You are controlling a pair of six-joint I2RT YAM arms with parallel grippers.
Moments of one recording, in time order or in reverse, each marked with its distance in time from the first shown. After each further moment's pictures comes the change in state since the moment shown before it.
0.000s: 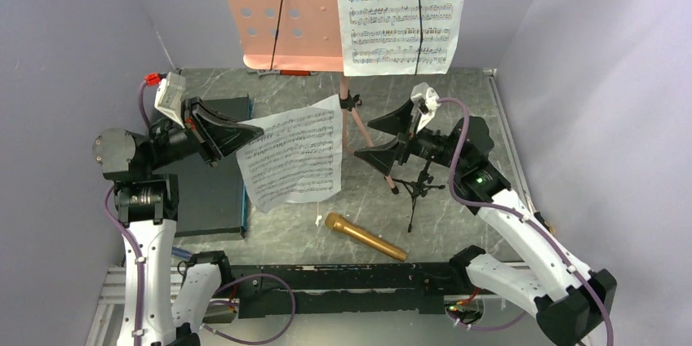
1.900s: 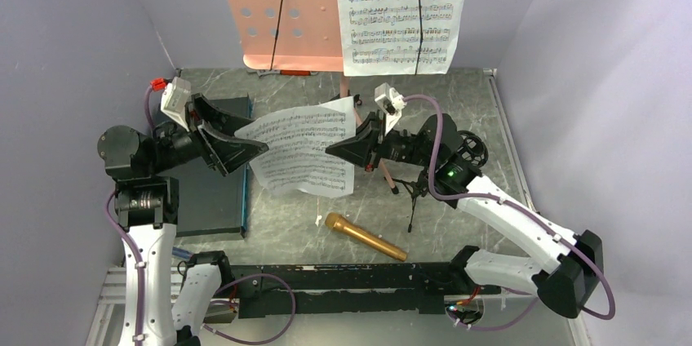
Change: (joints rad) left arm -0.001 -0.021 -0.011 -0.129 -0.016 0.072; right arm 0.233 0.200 0.063 0.224 -0.027 0.136
